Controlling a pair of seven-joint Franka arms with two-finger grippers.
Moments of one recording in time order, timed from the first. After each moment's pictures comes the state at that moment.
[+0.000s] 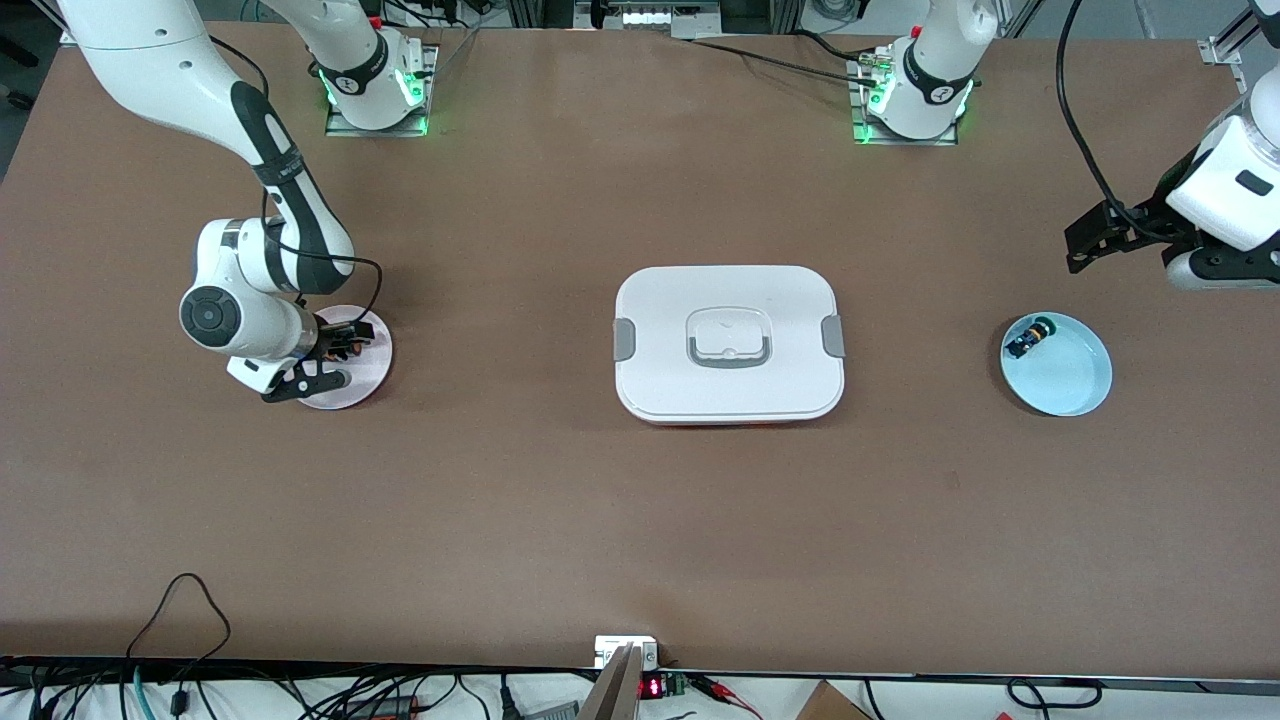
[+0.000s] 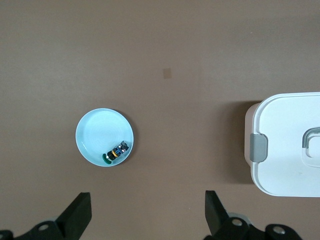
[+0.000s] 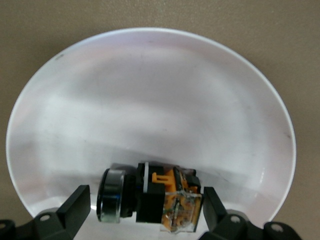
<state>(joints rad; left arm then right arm) -0.13 0.05 0.05 -1.53 0.07 1.57 -0.10 0.12 0.48 -0.08 -2.10 -0.02 2.34 -0.18</state>
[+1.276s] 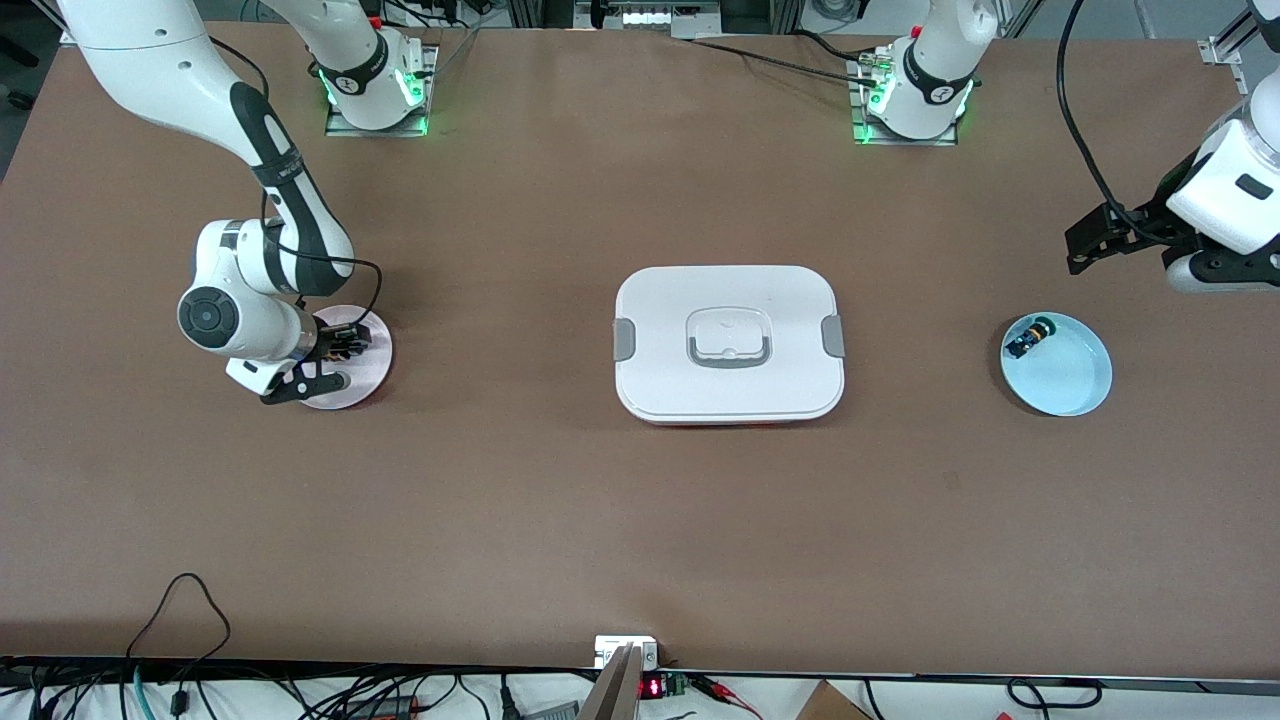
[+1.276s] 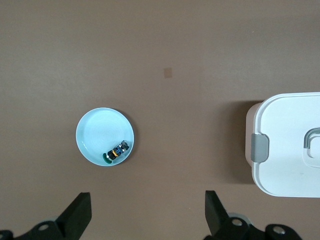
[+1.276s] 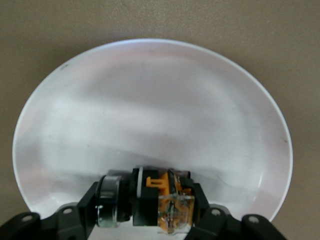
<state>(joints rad) -0.13 0.05 0.05 -1.53 0.07 1.56 -0.10 0.12 0.48 -0.08 -2.09 -0.01 2.35 -0.18</state>
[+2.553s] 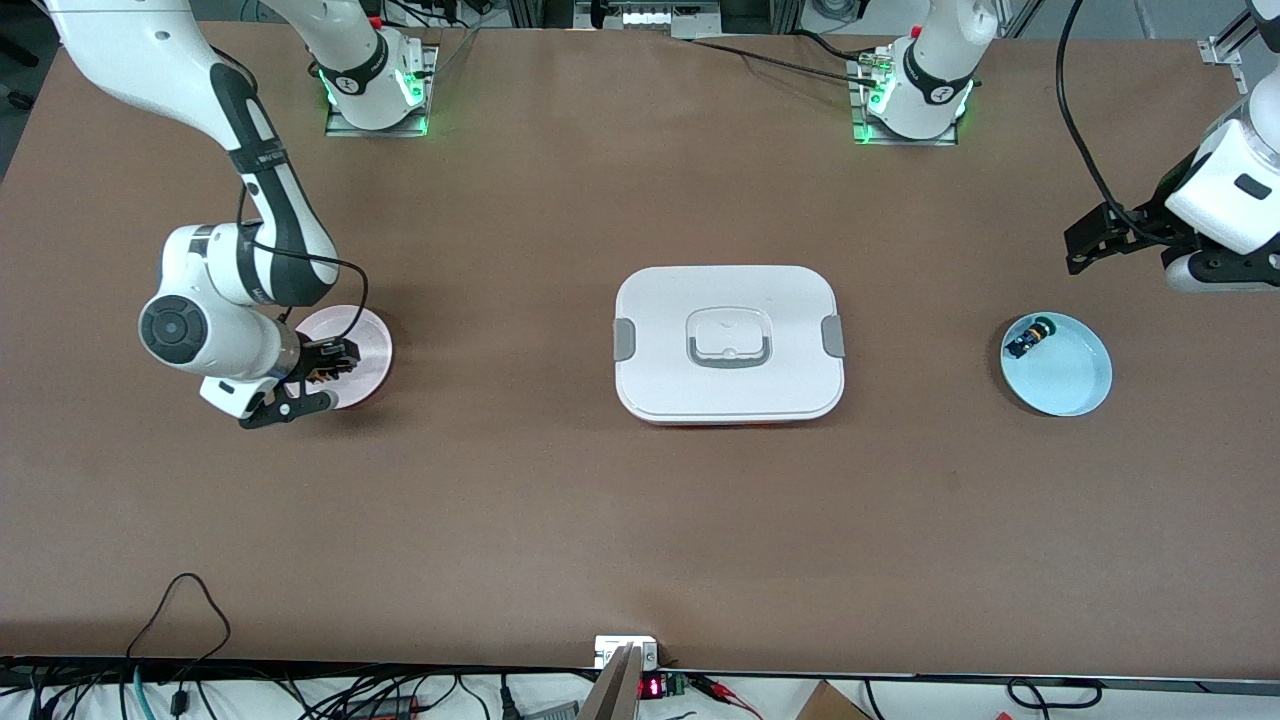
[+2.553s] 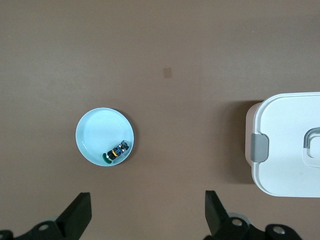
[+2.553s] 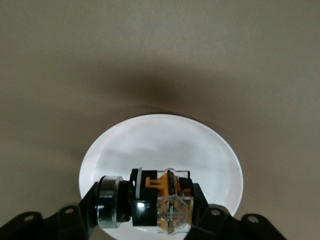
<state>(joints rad) -0.13 0.05 0.05 -1.53 0.07 1.56 -0.10 0.12 0.44 -0.06 -1.88 -0.01 2.15 -0.20</state>
